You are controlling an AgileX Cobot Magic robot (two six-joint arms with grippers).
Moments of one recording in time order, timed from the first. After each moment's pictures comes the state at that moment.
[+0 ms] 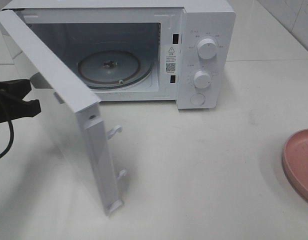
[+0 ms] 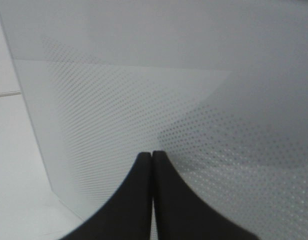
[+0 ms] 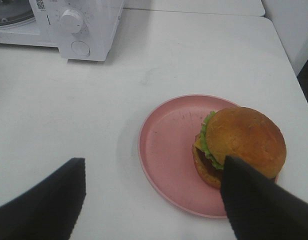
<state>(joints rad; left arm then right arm) -0.30 1.55 -0.35 0.08 -0.85 -0.11 0.11 0.00 -0.51 -0.08 1.04 0.05</state>
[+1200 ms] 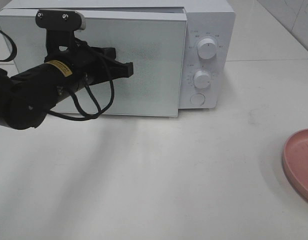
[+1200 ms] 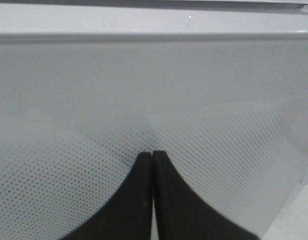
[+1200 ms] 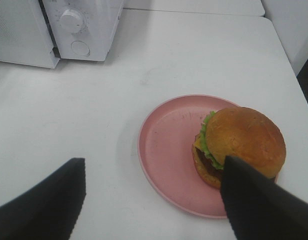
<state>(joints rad) -0.62 1.87 -0.84 -0.21 -0.76 0.01 0.11 0.00 -0.51 -0.08 1.04 0.05</state>
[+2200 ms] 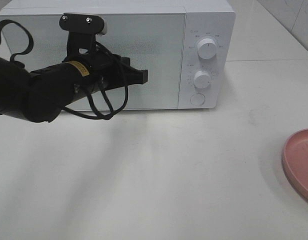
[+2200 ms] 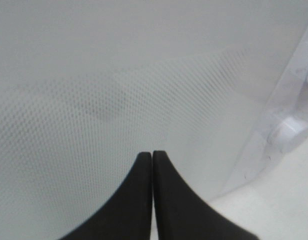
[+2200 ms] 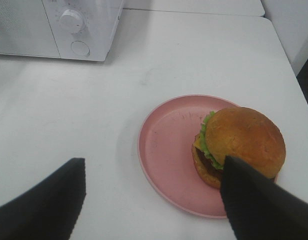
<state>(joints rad) -0.66 1.89 -0.90 -0.23 -0.59 0.04 0.11 0.00 -0.51 -0.08 1.04 0.05</state>
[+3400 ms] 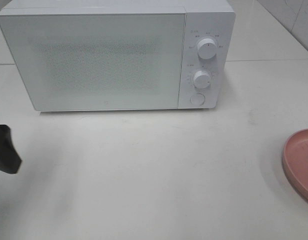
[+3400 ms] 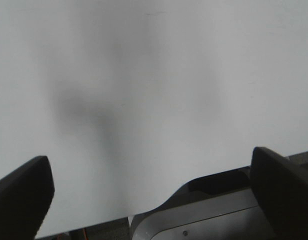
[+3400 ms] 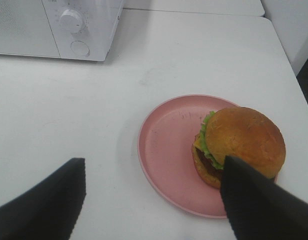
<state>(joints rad) -0.27 1.25 -0.70 -0.18 0.85 -0.02 0.11 0.00 -0.51 -0.08 1.04 0.05</state>
